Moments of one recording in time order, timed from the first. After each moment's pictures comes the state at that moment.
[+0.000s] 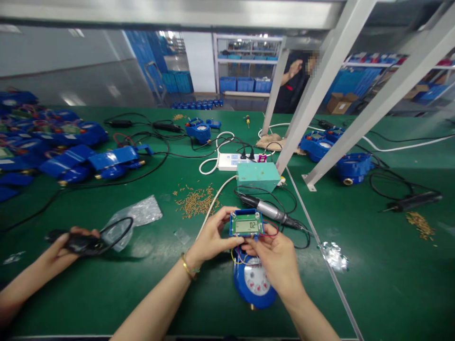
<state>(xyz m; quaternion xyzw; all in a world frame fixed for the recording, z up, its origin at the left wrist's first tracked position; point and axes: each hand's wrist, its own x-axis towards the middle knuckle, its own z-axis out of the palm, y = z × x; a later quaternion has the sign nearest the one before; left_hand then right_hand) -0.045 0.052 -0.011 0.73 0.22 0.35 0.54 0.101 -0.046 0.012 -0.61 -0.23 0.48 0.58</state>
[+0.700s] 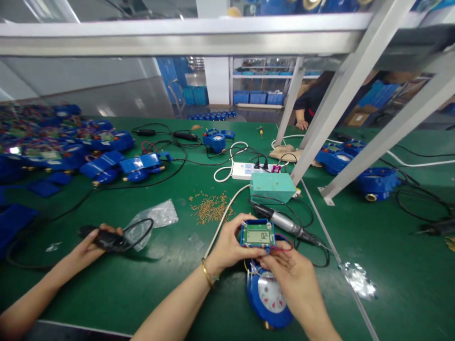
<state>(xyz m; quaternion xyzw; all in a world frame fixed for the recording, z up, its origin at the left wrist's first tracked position) -0.038 0.048 -0.004 0.71 0.27 0.40 0.52 0.099 -0.060 0.007 -0.65 -0.38 0.38 0.55</state>
